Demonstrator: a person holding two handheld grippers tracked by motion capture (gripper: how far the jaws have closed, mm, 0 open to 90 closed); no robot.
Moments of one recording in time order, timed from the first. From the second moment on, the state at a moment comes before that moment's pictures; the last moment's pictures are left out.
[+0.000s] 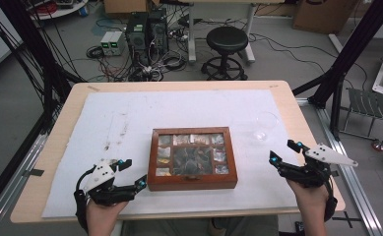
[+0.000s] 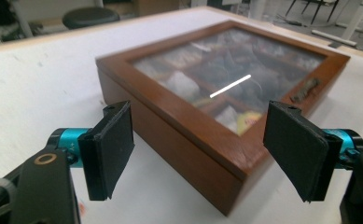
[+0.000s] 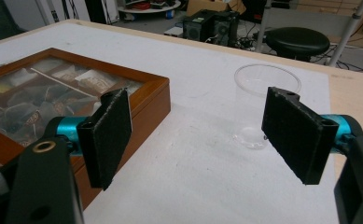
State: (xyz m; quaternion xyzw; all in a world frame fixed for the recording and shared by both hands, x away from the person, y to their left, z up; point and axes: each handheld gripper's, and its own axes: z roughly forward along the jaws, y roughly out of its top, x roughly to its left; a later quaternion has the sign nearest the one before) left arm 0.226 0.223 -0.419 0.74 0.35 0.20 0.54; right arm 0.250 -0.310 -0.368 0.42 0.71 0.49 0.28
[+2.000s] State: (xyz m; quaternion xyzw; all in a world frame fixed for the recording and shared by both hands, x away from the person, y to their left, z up) left arm 0.250 0.197 -0.386 0.77 0.28 0.23 0.53; right arm 0.265 -0.265 -0.390 0.31 0.79 0.49 0.20
